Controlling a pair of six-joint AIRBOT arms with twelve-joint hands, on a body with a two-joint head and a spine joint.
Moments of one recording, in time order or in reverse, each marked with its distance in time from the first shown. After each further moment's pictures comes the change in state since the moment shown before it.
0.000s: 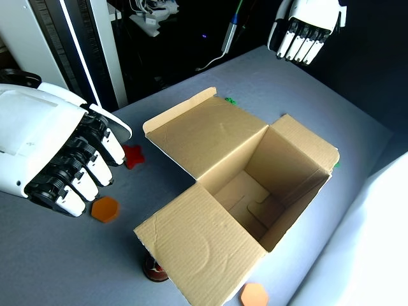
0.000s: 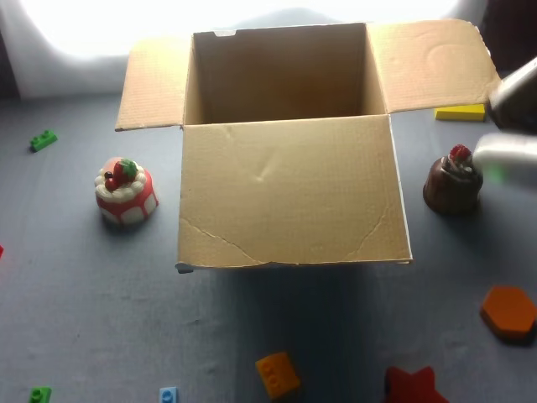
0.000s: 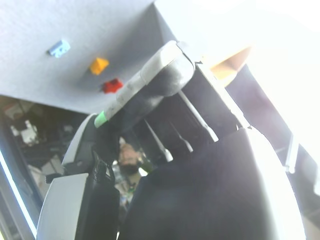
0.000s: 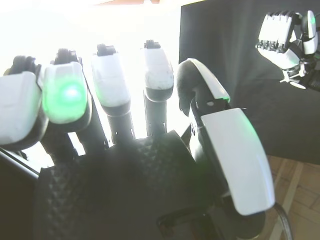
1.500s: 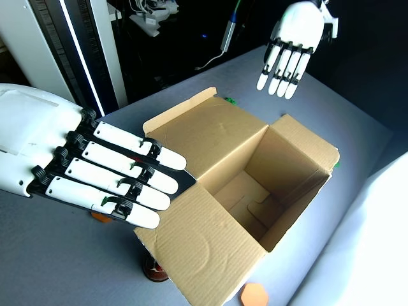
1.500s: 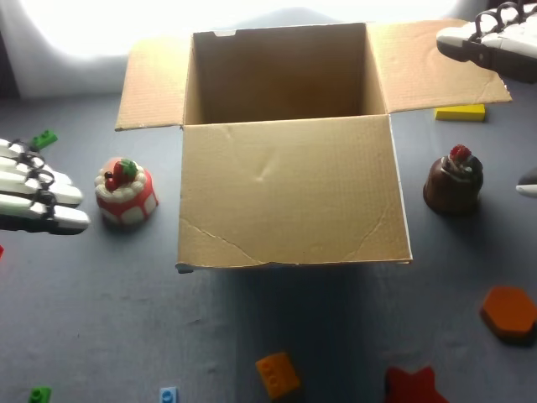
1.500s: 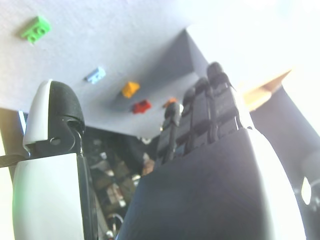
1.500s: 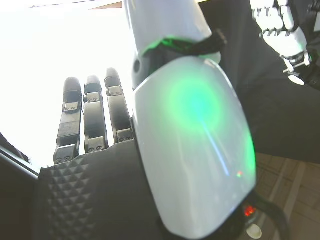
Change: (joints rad) left arm 0.306 -0.076 -0.044 -0.185 0.117 0.223; right arm 0.000 0.000 -0.002 0.002 -0.005 0.005
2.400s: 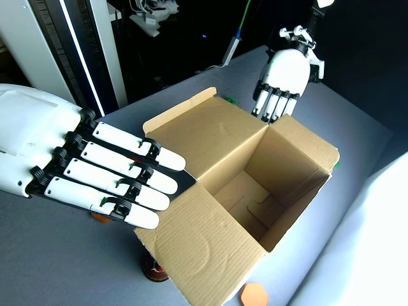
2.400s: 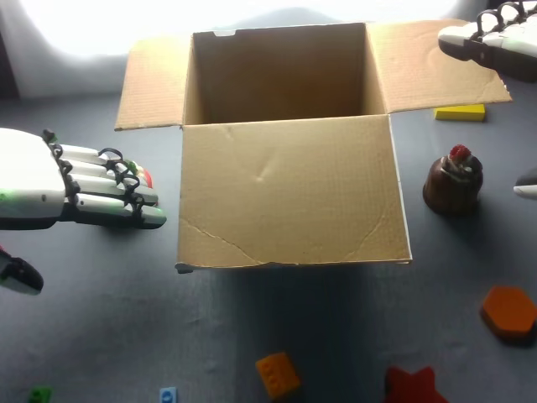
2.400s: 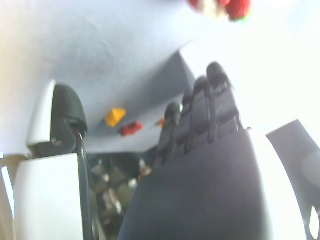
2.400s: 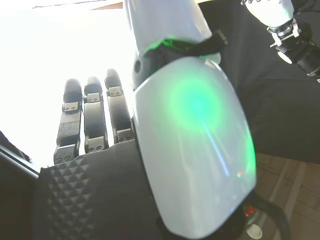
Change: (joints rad) left arm 0.139 -0.273 0.147 -0.199 0.145 0.165; right arm 0.000 0.001 0.000 0.000 0.000 0.000
